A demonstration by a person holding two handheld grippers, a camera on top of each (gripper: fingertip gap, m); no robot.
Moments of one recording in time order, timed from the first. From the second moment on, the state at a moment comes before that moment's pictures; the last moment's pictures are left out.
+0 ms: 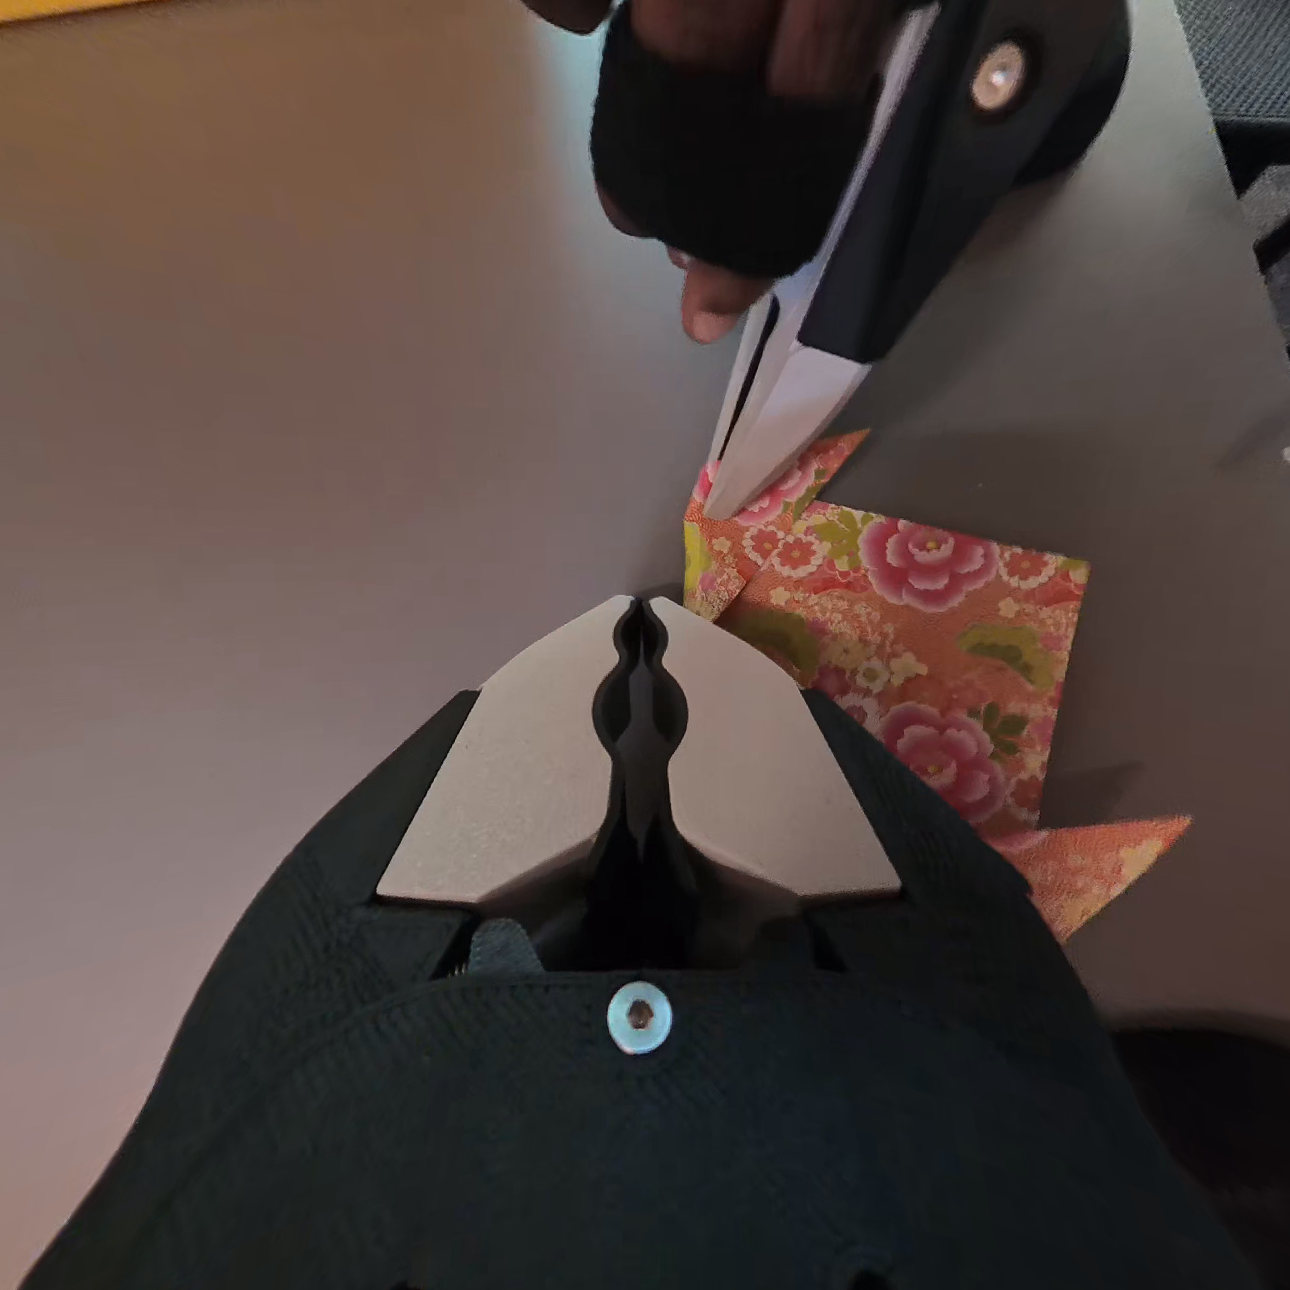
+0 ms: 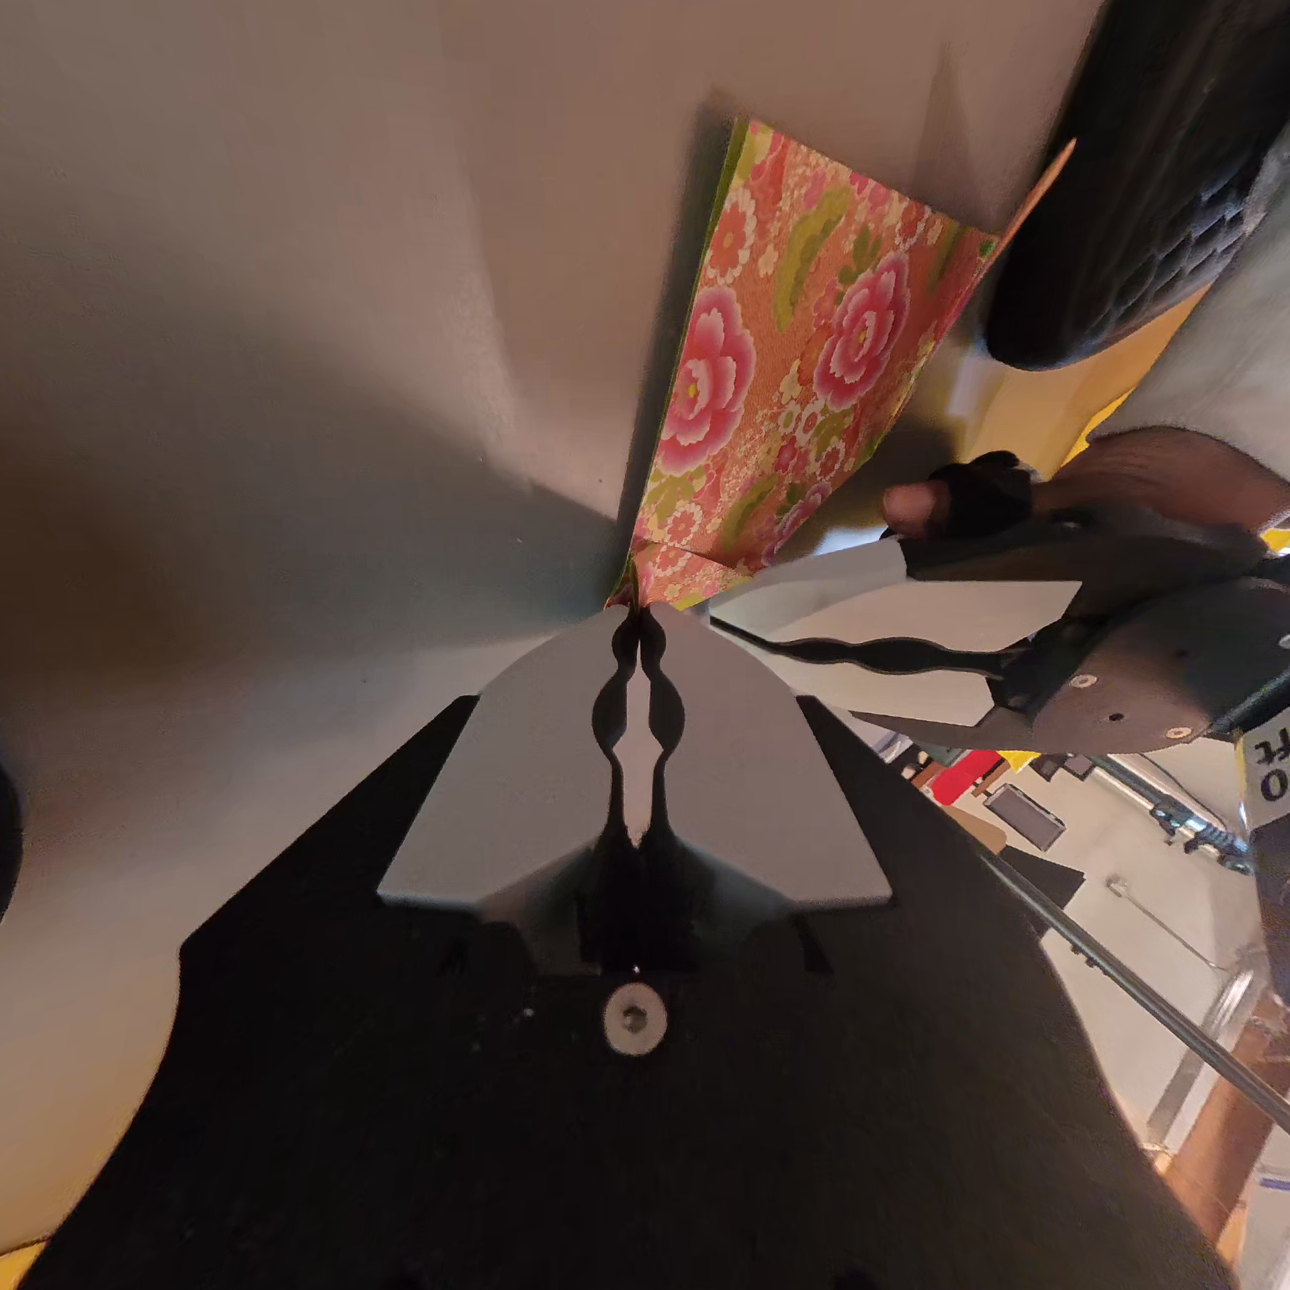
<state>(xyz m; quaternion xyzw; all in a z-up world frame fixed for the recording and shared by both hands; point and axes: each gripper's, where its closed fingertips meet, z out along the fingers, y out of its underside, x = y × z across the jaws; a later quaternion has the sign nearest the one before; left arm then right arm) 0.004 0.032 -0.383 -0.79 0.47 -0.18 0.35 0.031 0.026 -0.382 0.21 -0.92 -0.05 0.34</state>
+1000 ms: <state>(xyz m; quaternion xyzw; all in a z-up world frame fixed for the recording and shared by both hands) 0.018 0.021 -0.383 -0.77 0.50 -0.21 0.34 0.030 0.028 -0.381 0.22 -0.90 -0.06 0.36</state>
